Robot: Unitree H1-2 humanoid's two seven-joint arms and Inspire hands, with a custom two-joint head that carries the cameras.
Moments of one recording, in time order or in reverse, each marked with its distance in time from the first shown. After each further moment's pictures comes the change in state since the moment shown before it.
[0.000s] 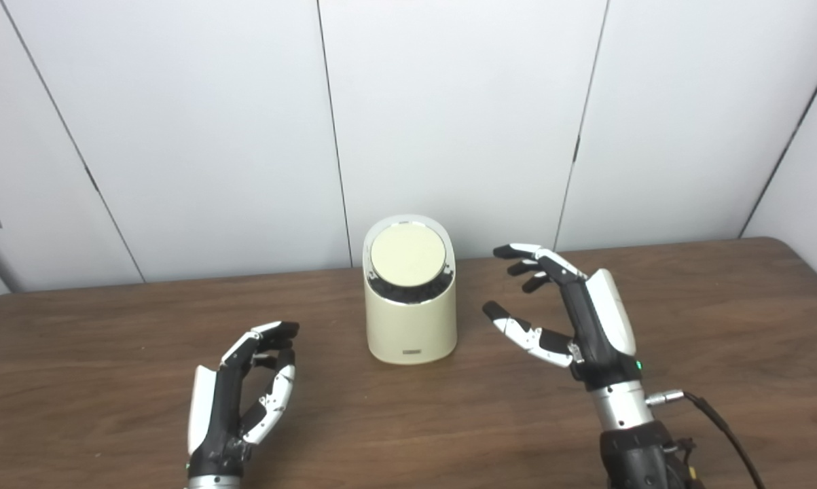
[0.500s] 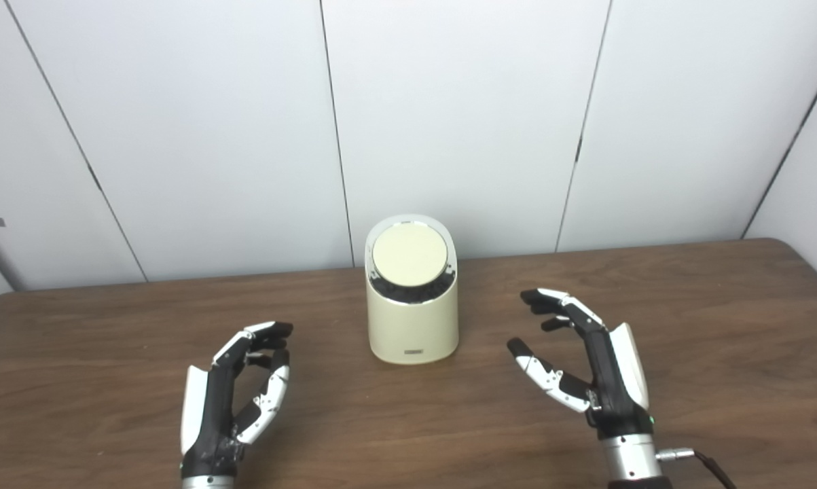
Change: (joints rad) left arm -0.004 0.015 0.002 0.016 -0.043 -0.028 0.006; right arm 0.099 0.038 -0.029 0.100 0.063 -0.097 -0.084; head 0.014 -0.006
